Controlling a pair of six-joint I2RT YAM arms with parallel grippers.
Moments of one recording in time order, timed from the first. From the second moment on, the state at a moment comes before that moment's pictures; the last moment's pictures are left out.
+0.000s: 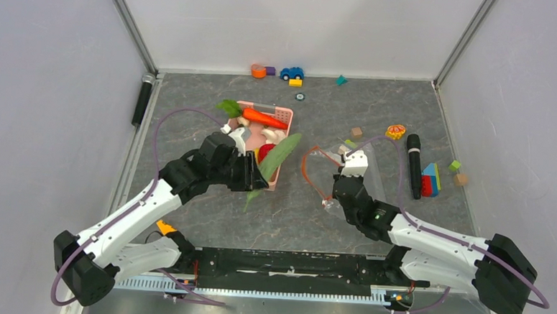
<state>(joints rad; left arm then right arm) -0.68 1.00 0.89 -0.62 0.18 -0.69 0.93 1.02 0.45 0.04 0.75 0.42</state>
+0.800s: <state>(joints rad) -0.68 0.86 0.88 -0.73 0.48 -0.63 0.92 0.96 0.38 0.16 0.65 0.34</state>
